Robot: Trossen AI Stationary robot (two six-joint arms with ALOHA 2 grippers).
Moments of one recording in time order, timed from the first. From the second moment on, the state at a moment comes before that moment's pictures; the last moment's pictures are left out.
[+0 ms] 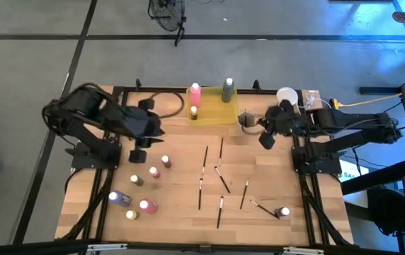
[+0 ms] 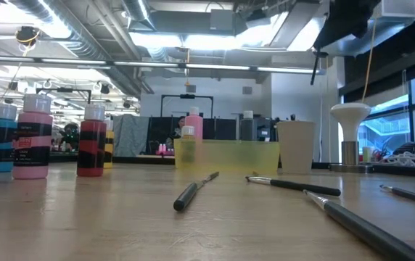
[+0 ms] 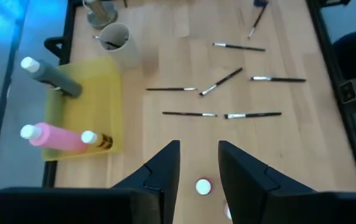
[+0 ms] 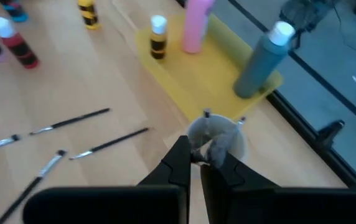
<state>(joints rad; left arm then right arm) -0.25 1.50 2.16 -1.57 -0.26 -0.10 0.05 0.98 1.06 -0.92 0.48 0.38</state>
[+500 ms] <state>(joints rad) -0.25 1.42 2.16 -1.57 -0.29 -0.12 -0.27 1.10 1.04 -0.80 0.21 0.16</state>
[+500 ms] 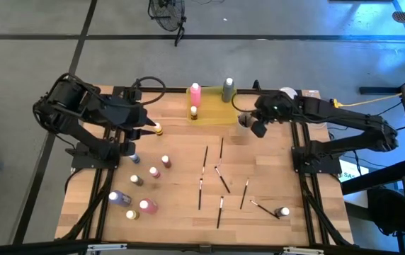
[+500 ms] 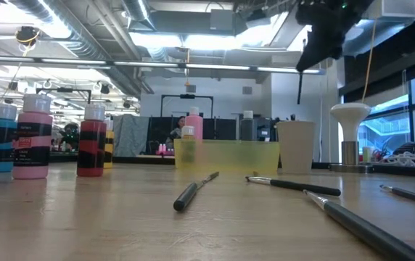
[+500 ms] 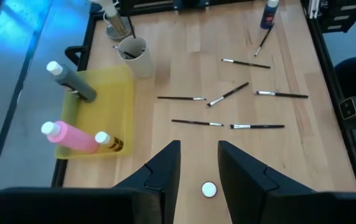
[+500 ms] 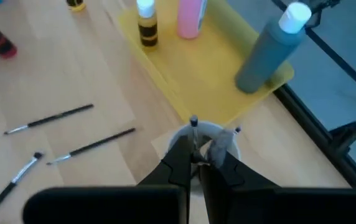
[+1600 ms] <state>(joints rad) -0.25 1.40 2.16 -1.57 -0.31 -0.12 -0.37 1.19 0.88 -0.67 0.07 0.13</state>
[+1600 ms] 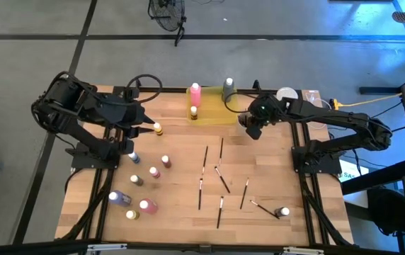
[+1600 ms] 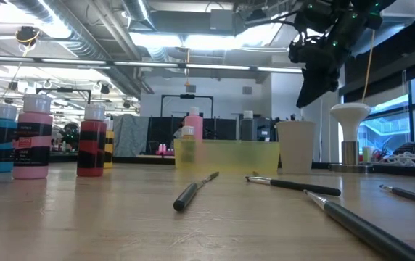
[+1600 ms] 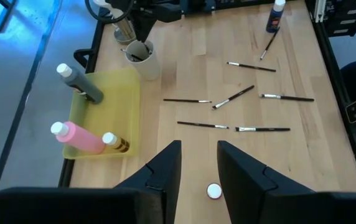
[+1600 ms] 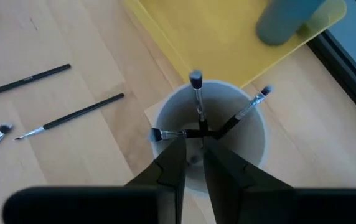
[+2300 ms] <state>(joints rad) -0.25 1.40 2.16 -1.57 -0.41 -0.12 -0.35 1.16 1.00 -0.72 0.07 0.07</state>
